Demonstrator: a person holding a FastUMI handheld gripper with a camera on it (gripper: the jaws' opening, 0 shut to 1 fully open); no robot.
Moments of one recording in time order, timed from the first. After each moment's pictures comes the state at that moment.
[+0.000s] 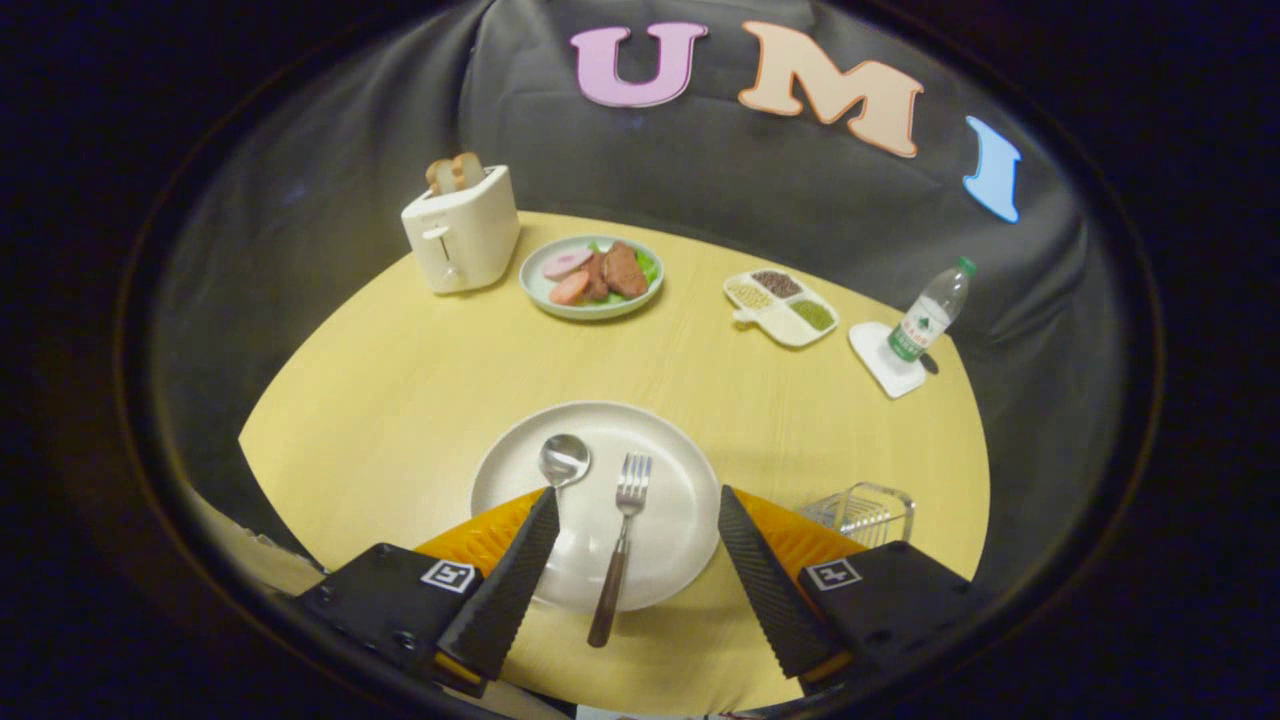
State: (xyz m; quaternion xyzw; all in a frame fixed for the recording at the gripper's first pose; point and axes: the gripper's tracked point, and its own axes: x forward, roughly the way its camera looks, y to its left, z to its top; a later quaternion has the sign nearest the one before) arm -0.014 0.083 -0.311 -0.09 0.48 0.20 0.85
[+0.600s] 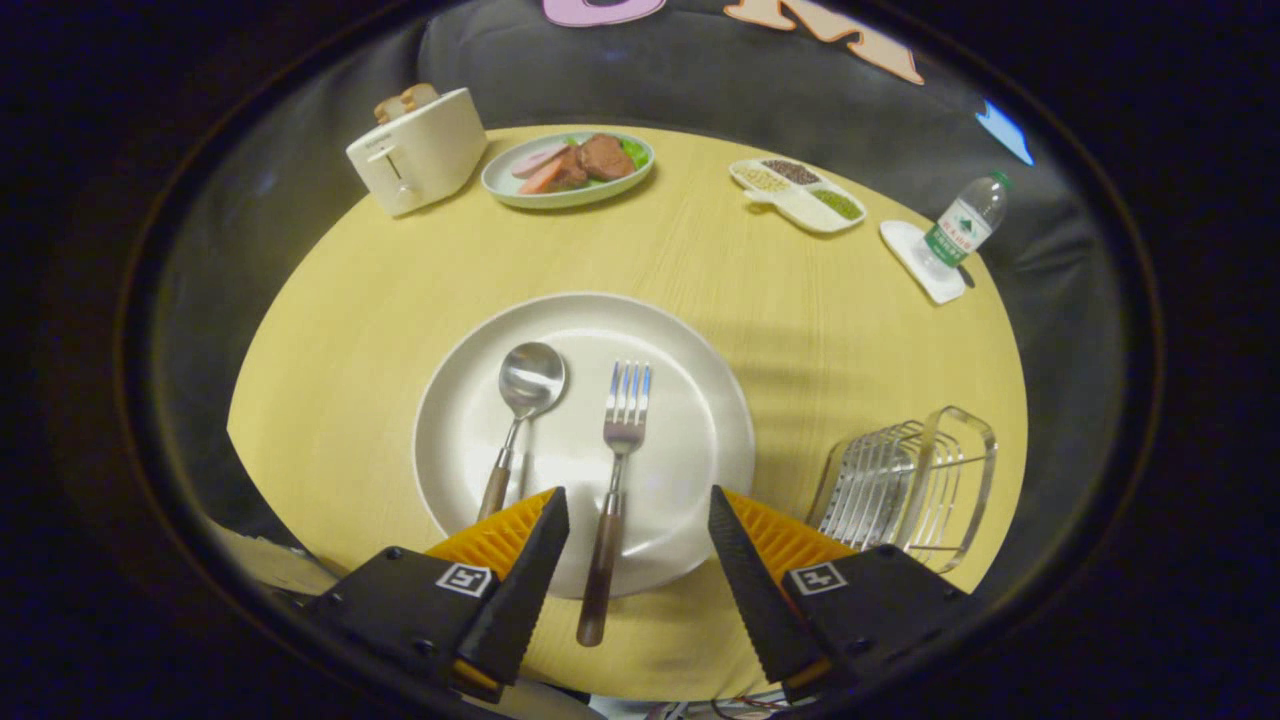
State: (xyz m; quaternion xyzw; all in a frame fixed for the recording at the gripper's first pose) arm -0.035 0.071 -0.388 -0.09 0.60 0.17 0.78
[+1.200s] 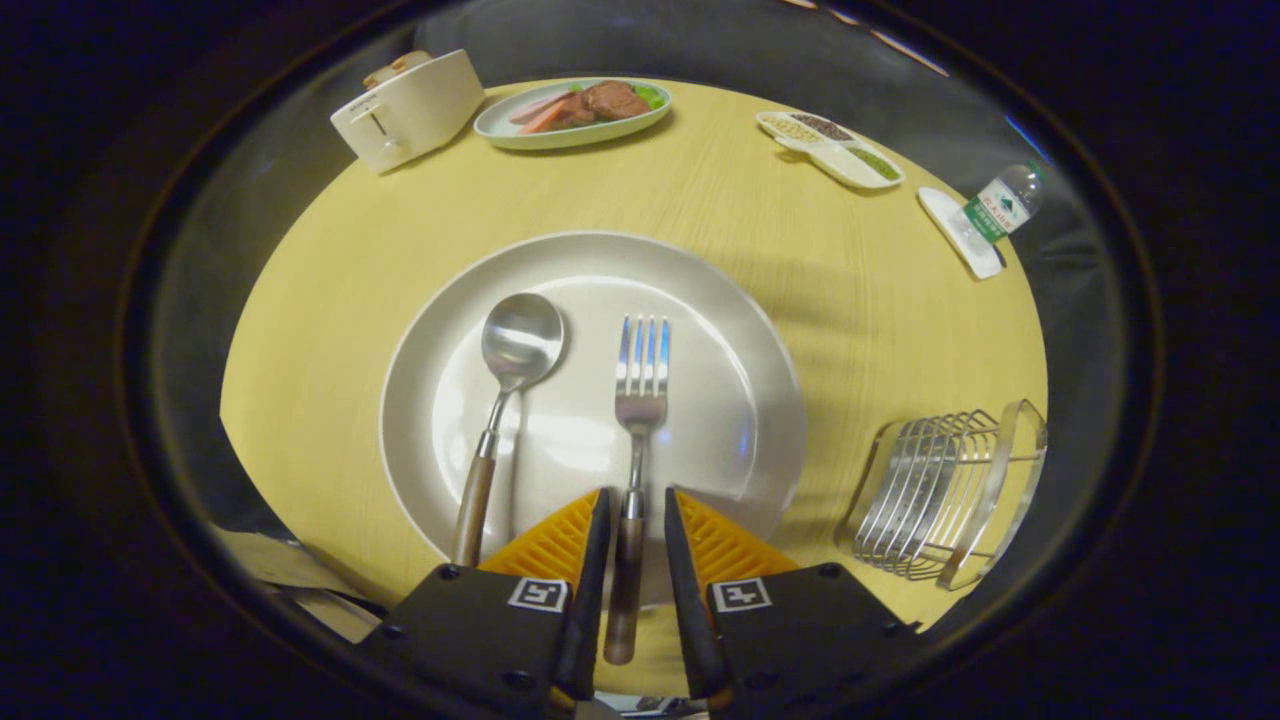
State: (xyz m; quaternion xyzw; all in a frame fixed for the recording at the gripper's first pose) arm -0.045 0.075 -0.418 -0.10 0.64 0.17 0.74
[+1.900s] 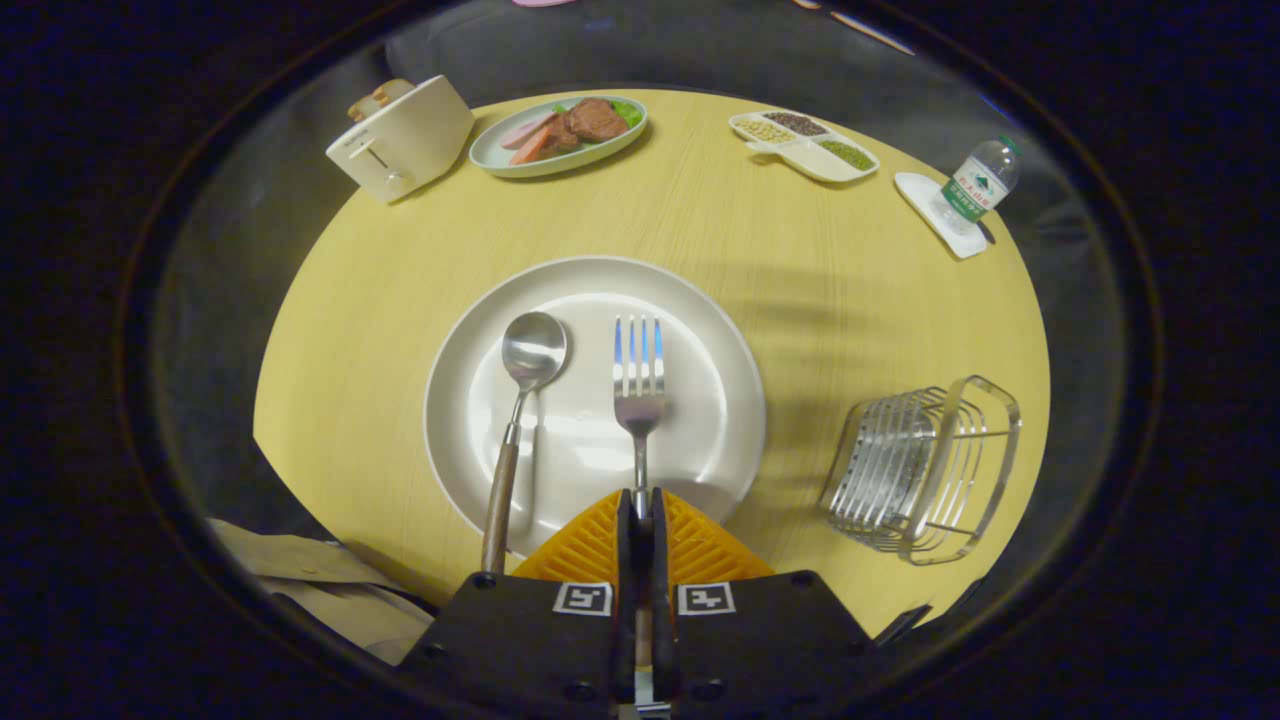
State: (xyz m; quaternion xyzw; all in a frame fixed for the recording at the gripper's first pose) arm -0.045 0.055 -0.362 -0.05 0.66 0.18 0.73
